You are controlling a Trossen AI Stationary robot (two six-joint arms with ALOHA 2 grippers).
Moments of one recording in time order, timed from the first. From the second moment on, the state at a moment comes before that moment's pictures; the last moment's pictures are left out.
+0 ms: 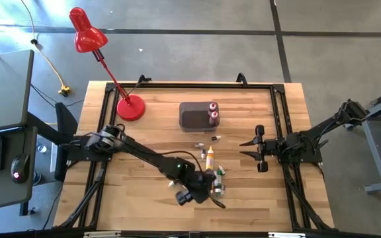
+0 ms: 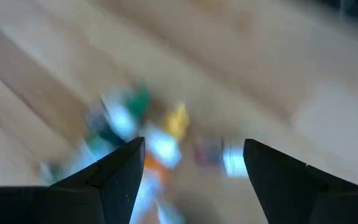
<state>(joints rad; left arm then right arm) -0.36 2.11 1.67 -0.52 0.07 0.60 0.44 0.55 0.02 0.60 0.41 -0.12</state>
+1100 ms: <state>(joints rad) -0.35 1.61 1.63 -1.47 -0.48 -0.14 0.42 0.67 0.14 0.83 0.25 -0.20</state>
